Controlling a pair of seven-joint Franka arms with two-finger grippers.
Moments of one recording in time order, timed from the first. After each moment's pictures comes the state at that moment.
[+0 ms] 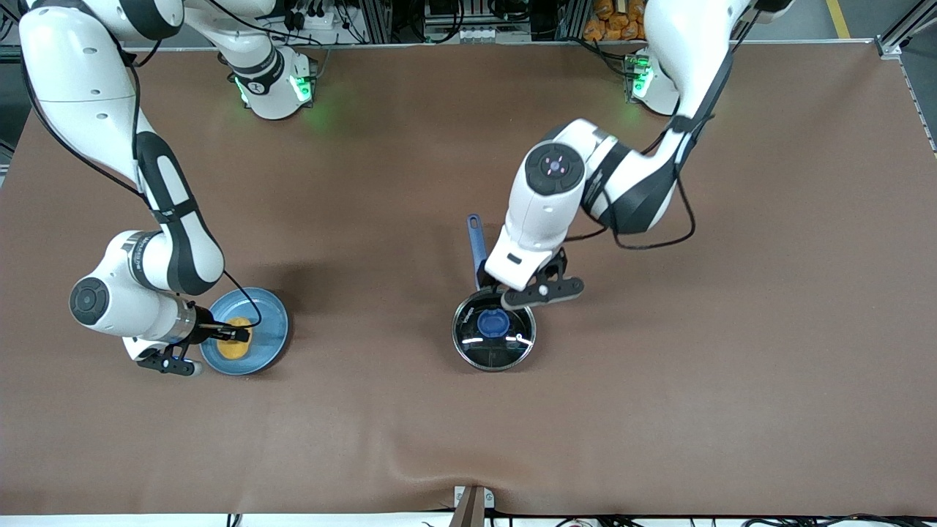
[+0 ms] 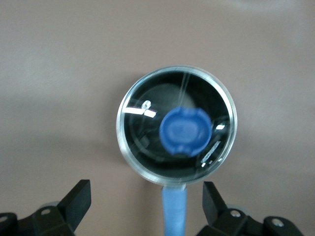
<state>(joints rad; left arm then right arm) -0.51 0.62 -0.17 -1.38 0.12 2.15 -0.91 -0.03 0.66 -0.01 -1.72 0.16 2.33 0.04</state>
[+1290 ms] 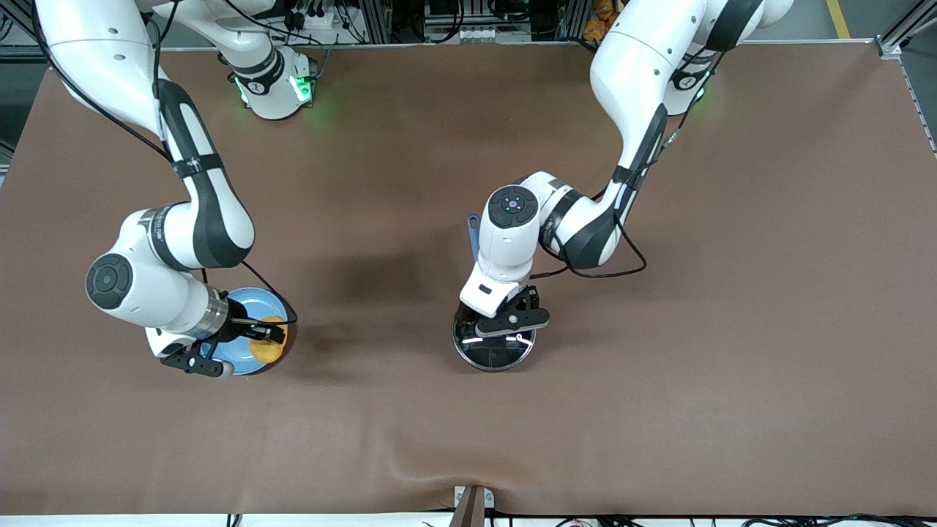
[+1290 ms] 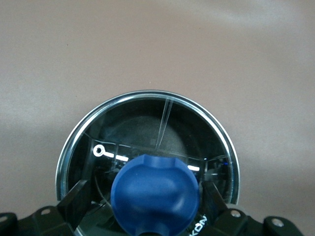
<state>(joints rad) -0.71 0.81 0.05 -1.31 0.12 2.37 -0.94 0.11 0.53 0.03 -1.64 0.17 2.20 0.26</state>
